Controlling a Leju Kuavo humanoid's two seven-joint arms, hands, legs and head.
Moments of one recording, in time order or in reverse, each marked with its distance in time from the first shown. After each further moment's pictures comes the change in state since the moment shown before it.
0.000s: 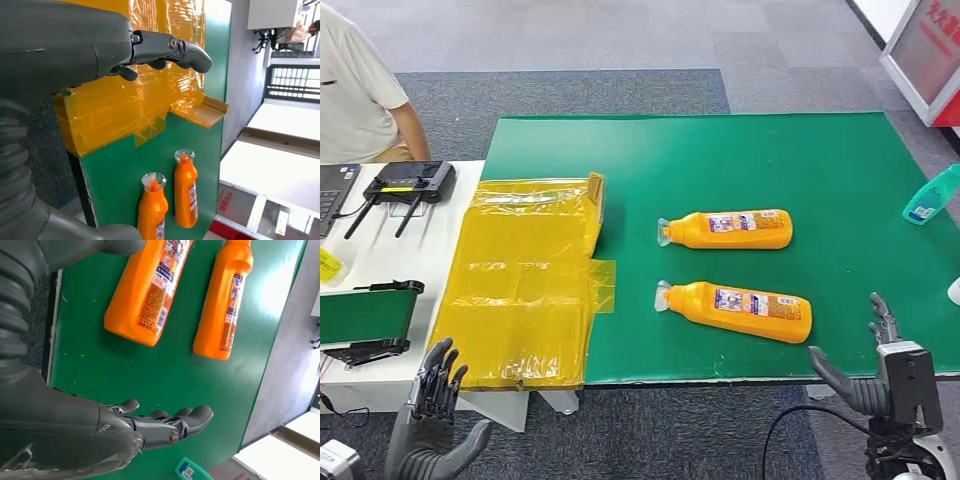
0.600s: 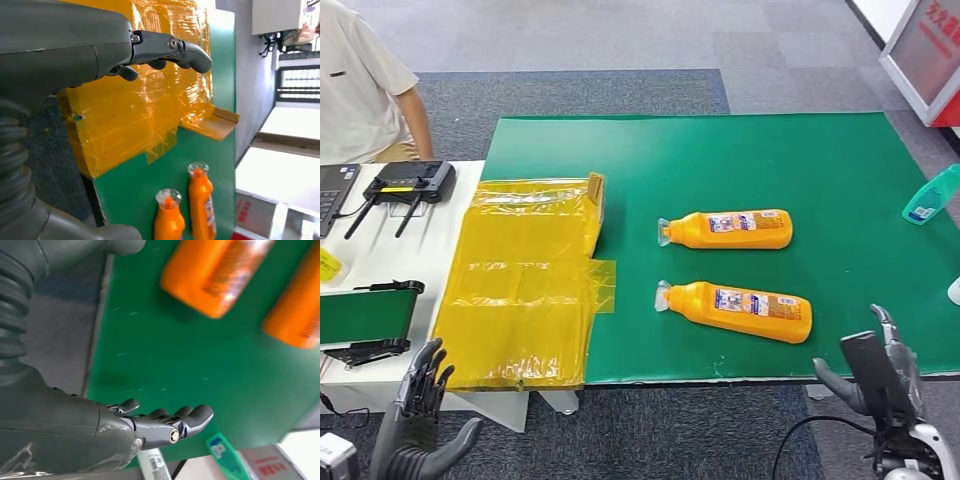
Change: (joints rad) left arm -0.028 -0.012 0.117 0.002 -0.063 -0.084 0.036; right arm -0.007 -0.067 0.024 0.013 0.345 0.011 0.226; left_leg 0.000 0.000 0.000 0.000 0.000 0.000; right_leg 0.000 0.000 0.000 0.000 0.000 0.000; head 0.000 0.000
